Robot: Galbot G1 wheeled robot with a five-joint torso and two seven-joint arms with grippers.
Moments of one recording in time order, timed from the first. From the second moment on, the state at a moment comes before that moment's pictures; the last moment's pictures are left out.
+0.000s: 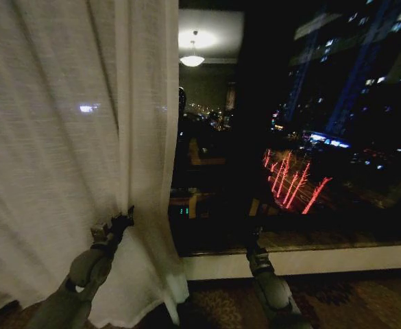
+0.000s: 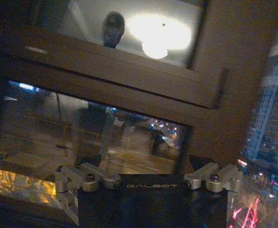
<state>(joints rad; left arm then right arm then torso) 1.16 -1.02 -0.51 -2.02 -0.61 0.37 -0.20 -1.27 1.37 0.45 1.90 -0.09 -0.13 0.07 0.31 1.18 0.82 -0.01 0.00</state>
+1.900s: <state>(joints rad) 1.37 -1.18 -0.72 -2.16 -0.56 0.35 -0.12 -1.27 1.38 0.36 1.88 -0.08 -0.07 0.07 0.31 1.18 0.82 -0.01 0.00</state>
